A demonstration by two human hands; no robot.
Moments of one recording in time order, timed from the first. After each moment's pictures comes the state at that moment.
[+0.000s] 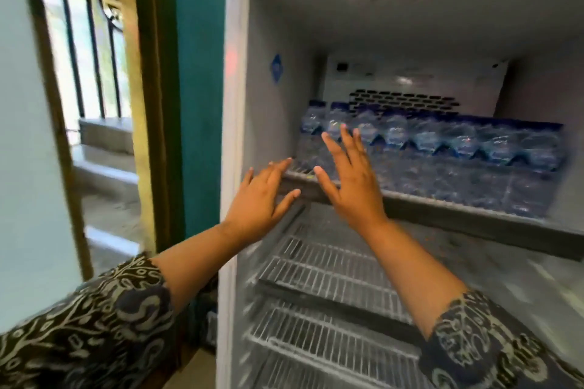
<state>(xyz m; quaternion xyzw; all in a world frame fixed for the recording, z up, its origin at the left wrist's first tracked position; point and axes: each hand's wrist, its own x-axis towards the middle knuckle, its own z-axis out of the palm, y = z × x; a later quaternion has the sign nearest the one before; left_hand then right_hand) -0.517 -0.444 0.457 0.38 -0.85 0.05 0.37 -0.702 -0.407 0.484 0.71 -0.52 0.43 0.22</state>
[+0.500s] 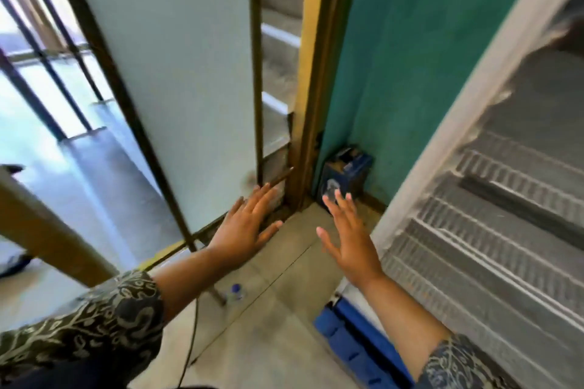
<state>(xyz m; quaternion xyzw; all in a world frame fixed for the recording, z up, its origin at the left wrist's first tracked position) -0.198 -0.355 0.199 0.61 -0.76 -0.13 0.19 -0.428 -0.380 0.173 0.81 -0.48 0.29 -0.17</state>
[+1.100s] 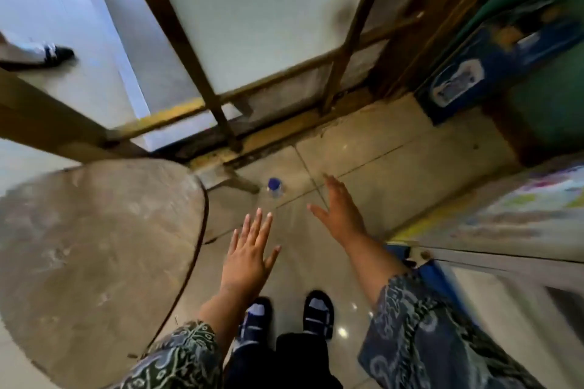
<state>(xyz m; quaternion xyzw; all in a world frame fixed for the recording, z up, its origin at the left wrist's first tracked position) -0.163 -0.308 -0.238 0.81 -0.50 -0.30 0.06 -0.294 -0.473 -0.246 0.75 -0.53 -0.03 -0.39</state>
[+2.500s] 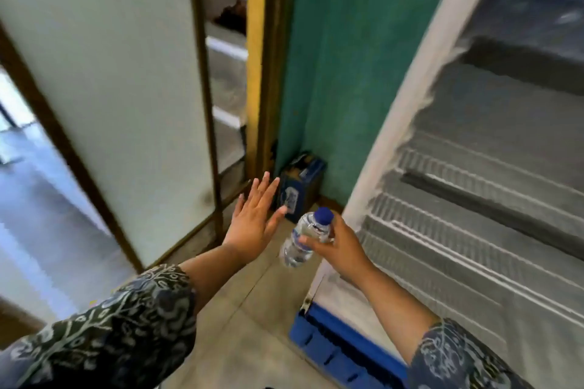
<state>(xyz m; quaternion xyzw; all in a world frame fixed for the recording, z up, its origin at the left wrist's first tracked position) -0.260 -0.395 0.217 0.56 -0.76 -0.20 0.26 -0.453 -0.372 0.202 0.60 -0.58 0.36 -0.42</state>
